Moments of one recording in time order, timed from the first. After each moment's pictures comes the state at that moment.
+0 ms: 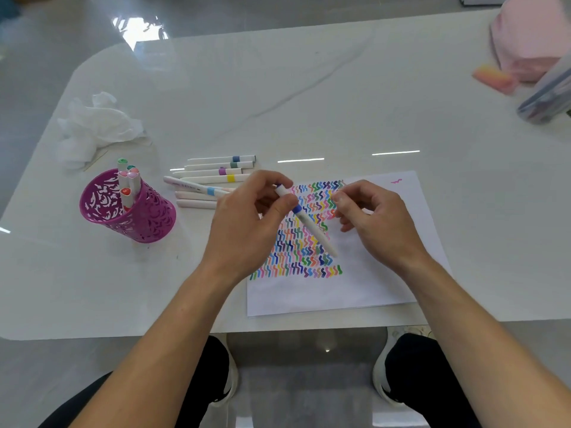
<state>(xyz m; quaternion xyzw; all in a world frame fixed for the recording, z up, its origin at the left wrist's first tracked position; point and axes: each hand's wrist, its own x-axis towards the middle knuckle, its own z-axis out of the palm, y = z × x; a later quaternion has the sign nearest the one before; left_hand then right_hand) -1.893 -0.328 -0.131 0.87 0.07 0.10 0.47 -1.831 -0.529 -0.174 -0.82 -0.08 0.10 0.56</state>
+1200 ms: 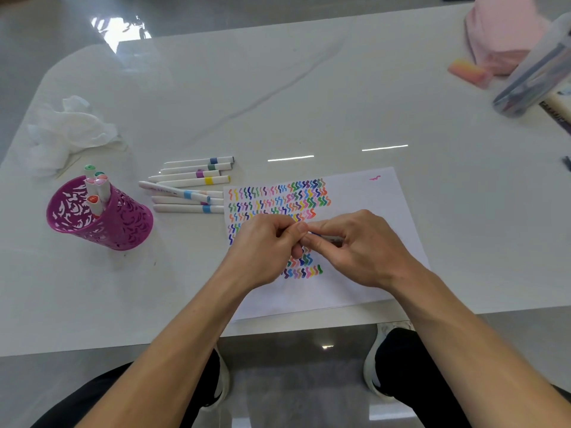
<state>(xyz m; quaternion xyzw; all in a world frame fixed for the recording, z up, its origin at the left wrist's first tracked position) -1.889 -0.366 -0.146 0.88 0.10 -0.13 0.44 -1.847 -0.549 -0.172 -0.90 -0.27 0.11 0.33</state>
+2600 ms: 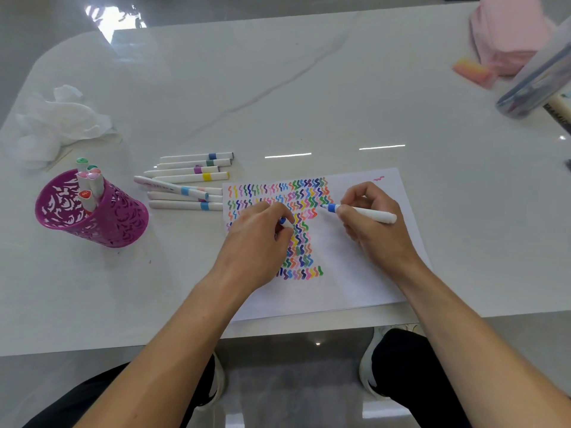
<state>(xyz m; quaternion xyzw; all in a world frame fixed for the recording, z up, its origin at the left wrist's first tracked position) -1.884 -0.355 -0.177 0.96 0.07 -0.04 0.28 -1.831 -0.553 -0.192 -0.75 -0.02 0.12 0.65</state>
